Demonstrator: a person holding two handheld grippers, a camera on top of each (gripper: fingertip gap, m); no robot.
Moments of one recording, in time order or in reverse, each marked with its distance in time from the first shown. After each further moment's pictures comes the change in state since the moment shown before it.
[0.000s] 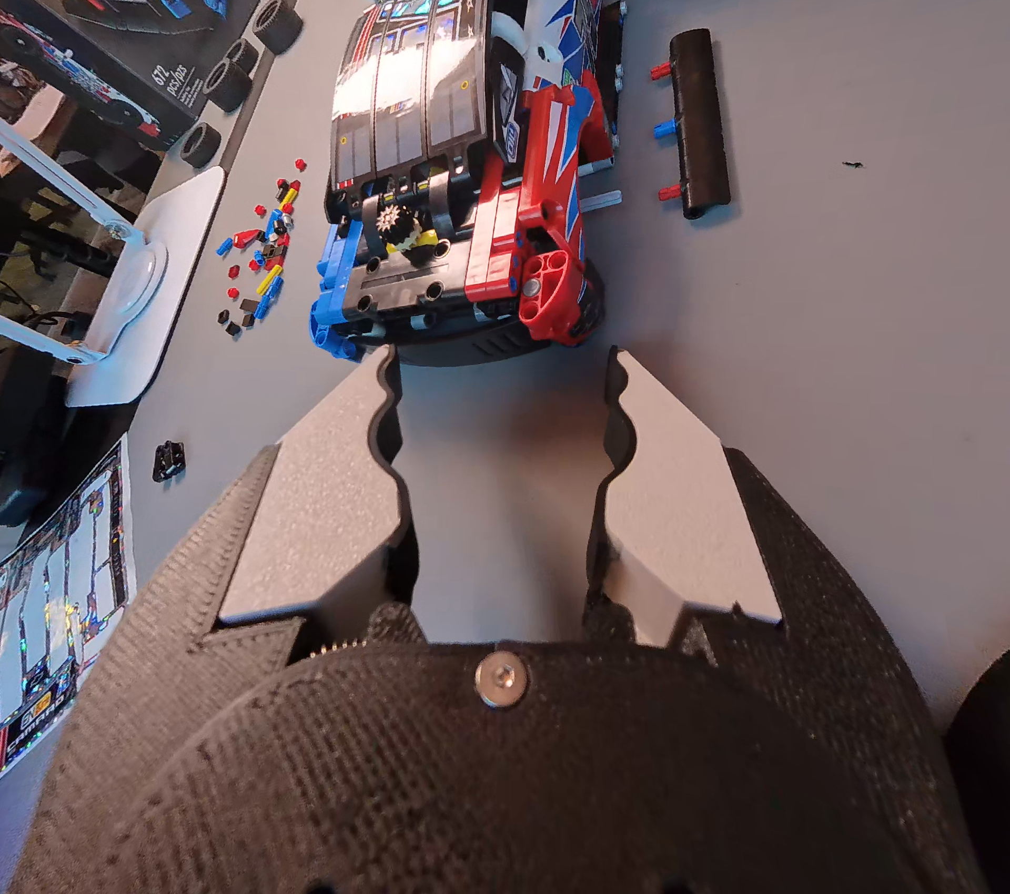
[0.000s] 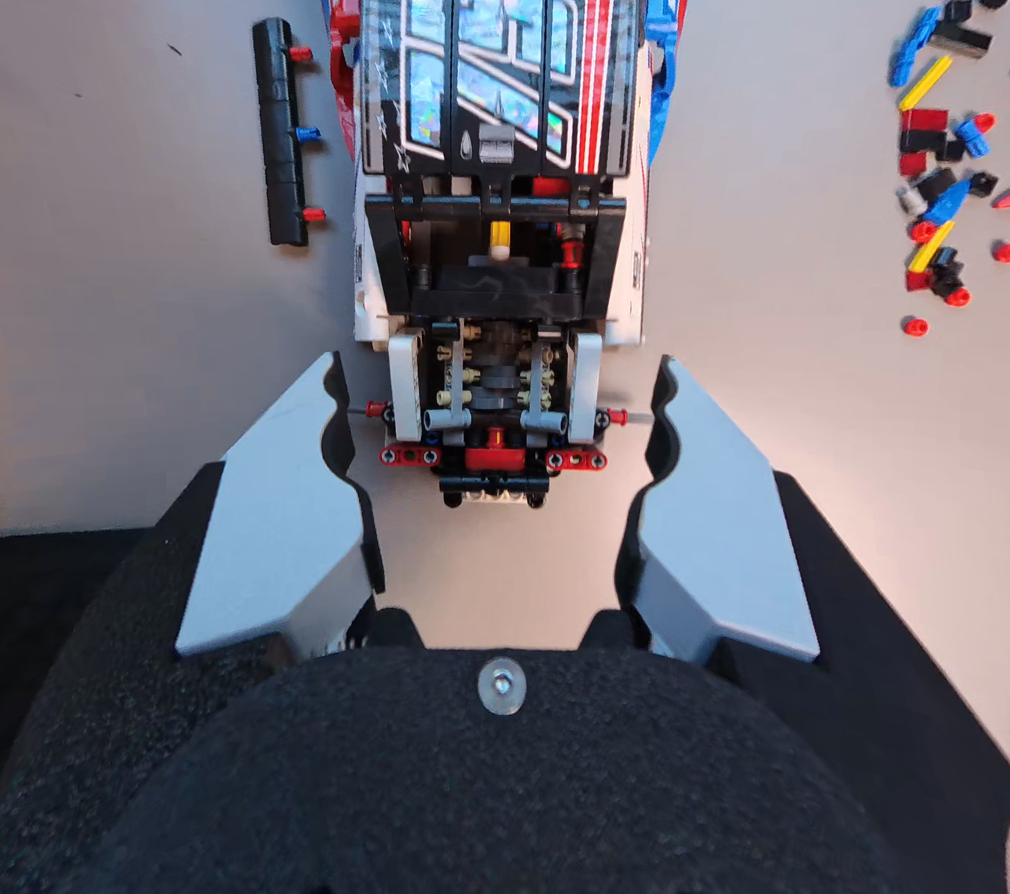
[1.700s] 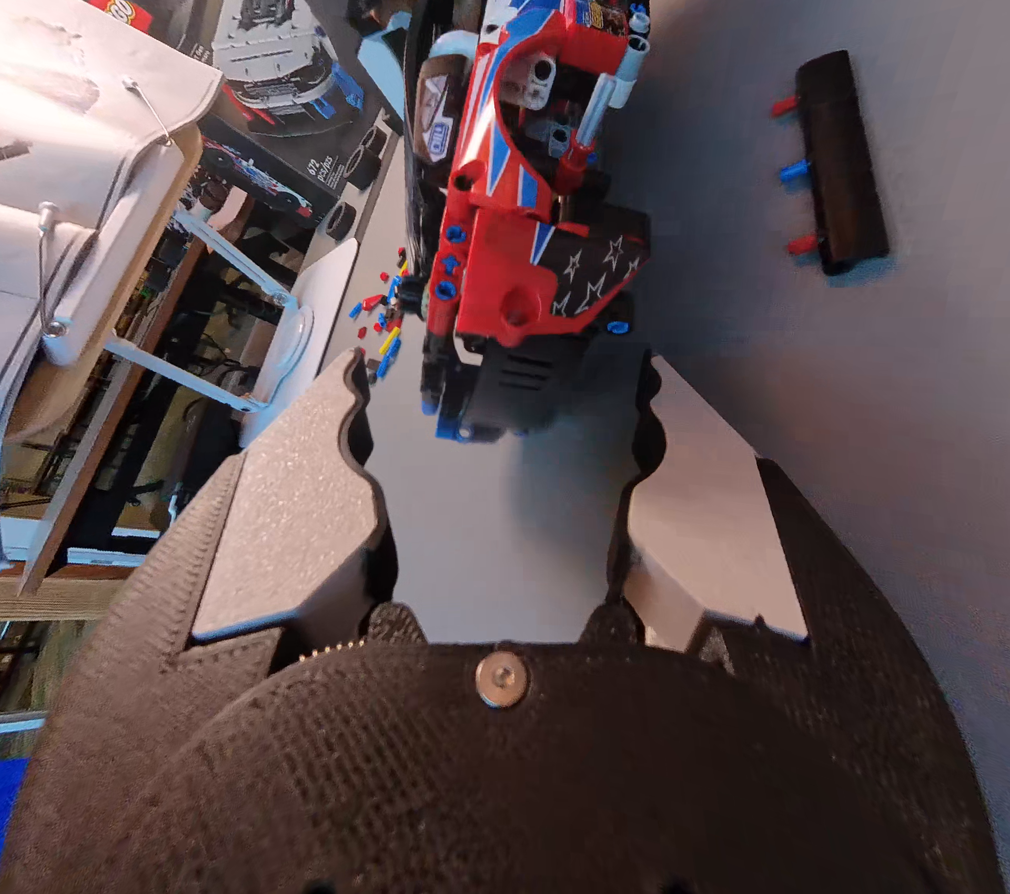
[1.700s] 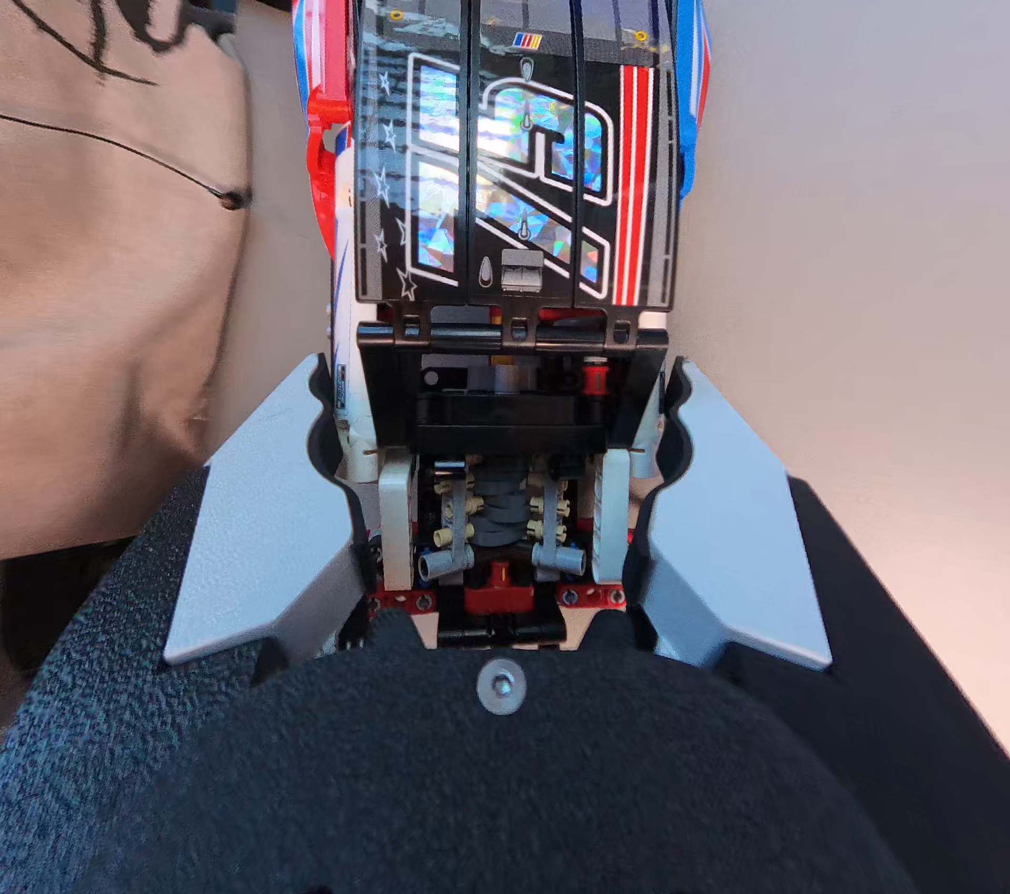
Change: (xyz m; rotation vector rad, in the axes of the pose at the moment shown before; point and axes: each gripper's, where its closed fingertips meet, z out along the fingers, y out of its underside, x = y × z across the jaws) left arm -0.037 -0.023 0.014 0.058 -0.208 0.144; right arm -0.003 -0.043 0.011 0.045 -0.498 0.175
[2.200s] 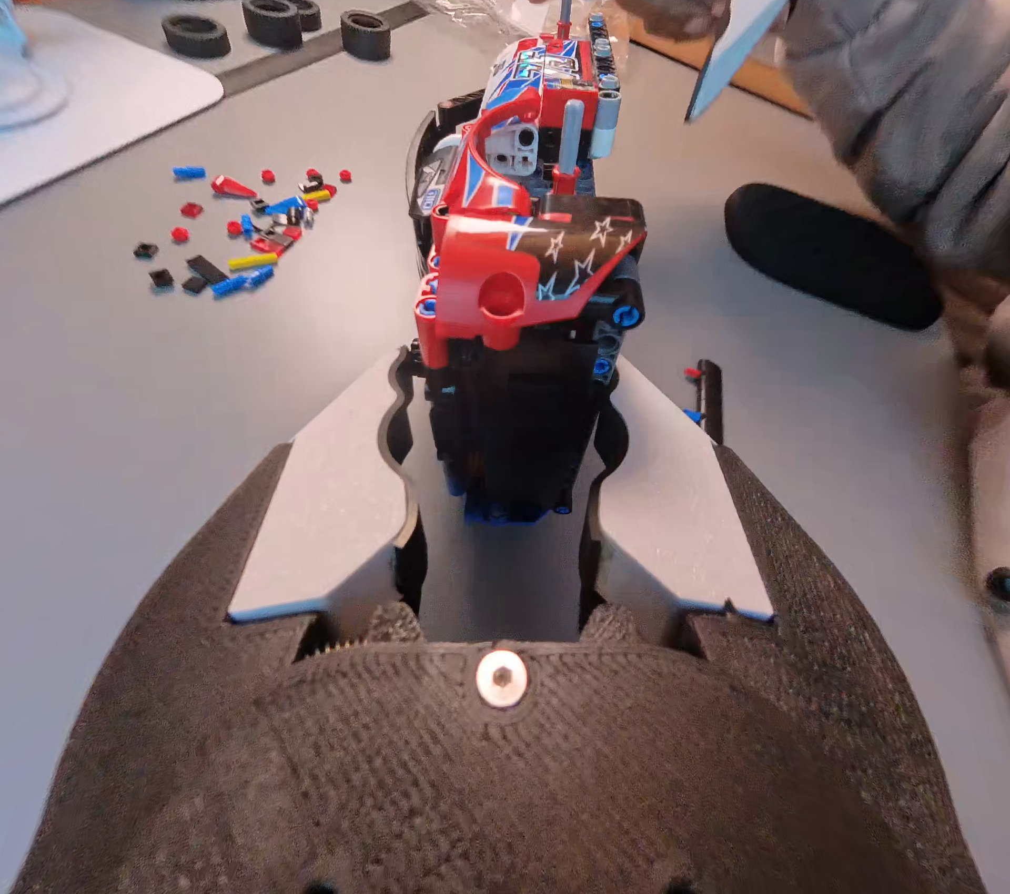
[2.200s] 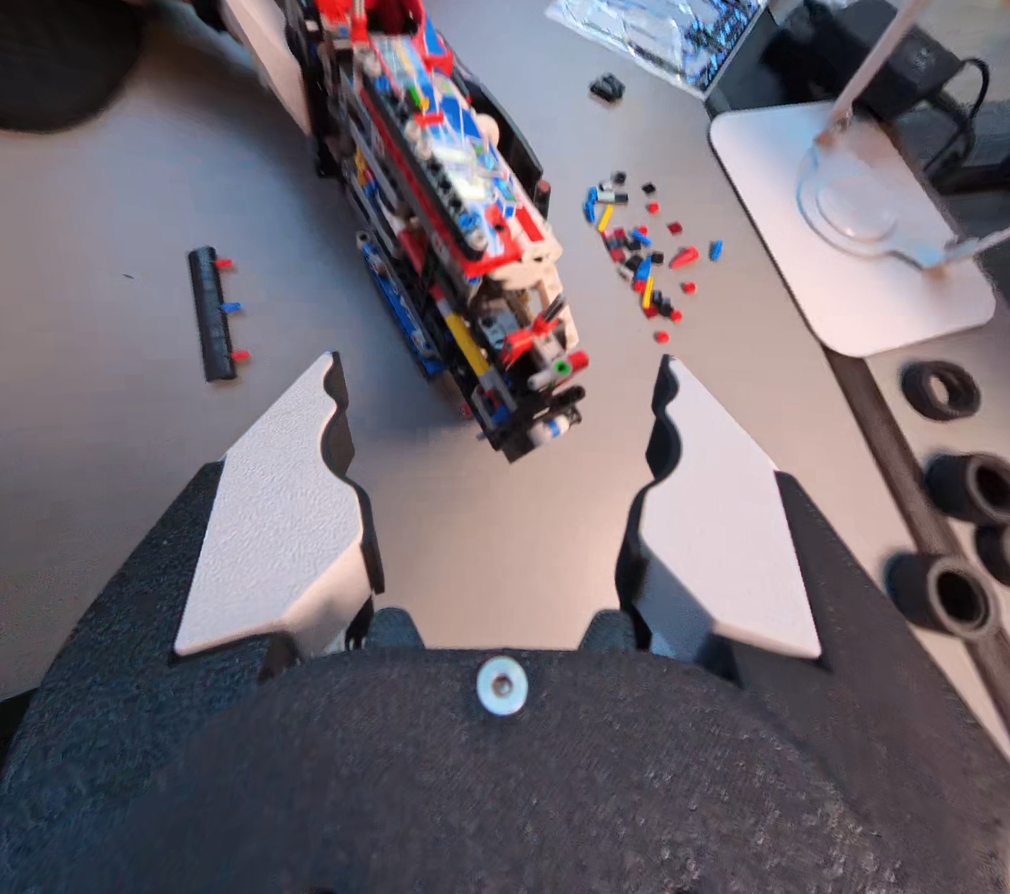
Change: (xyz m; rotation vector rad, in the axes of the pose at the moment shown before) left arm -0.026 -0.010 0.017 0.086 0.320 -0.886; right arm 0.005 0.011 -0.098 0.402 0.739 -0.142
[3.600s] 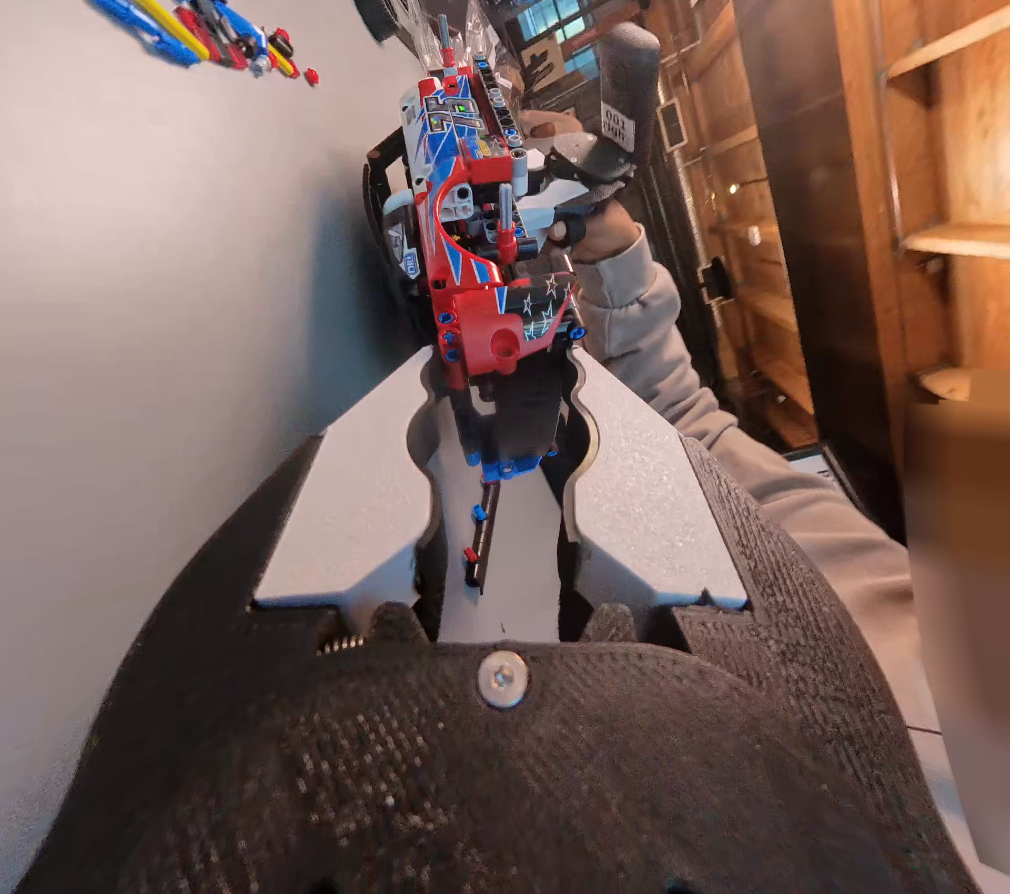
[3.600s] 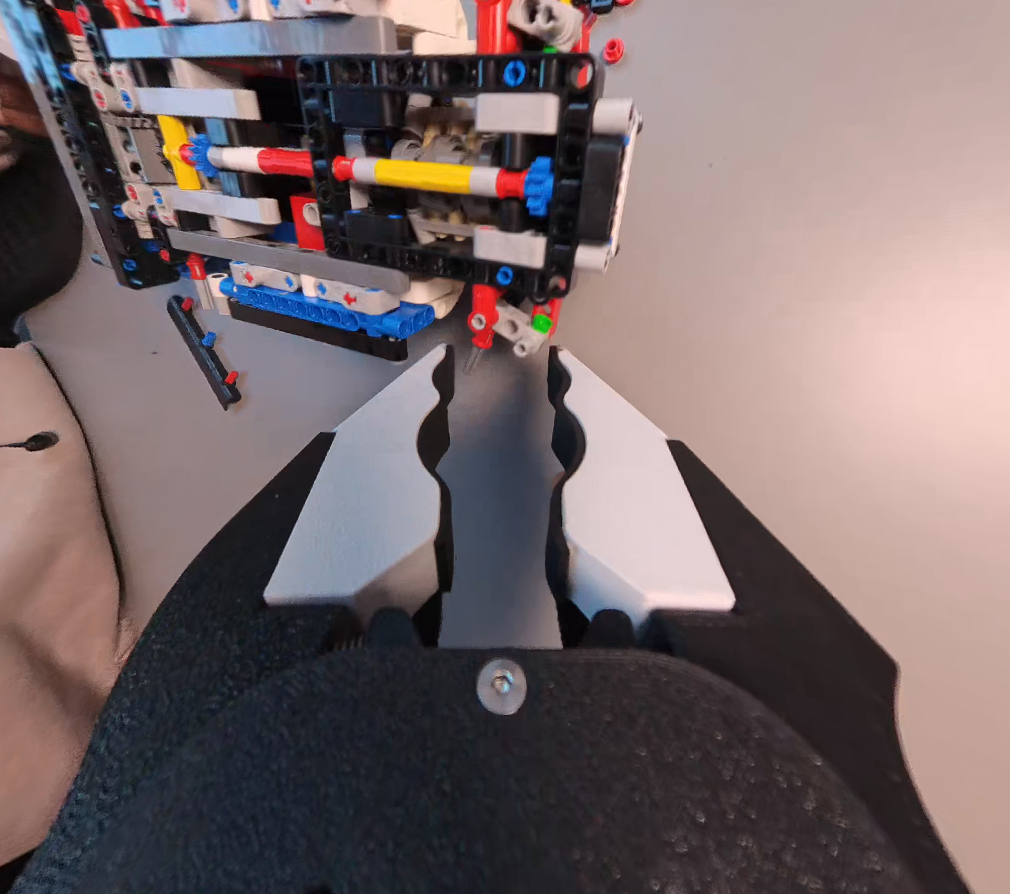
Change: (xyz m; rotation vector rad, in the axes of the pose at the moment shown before) left arm 0.003 -0.013 0.002 0.219 0.275 -0.888; right arm 0.034 0.084 0.023 -0.276 -0.137 0.656
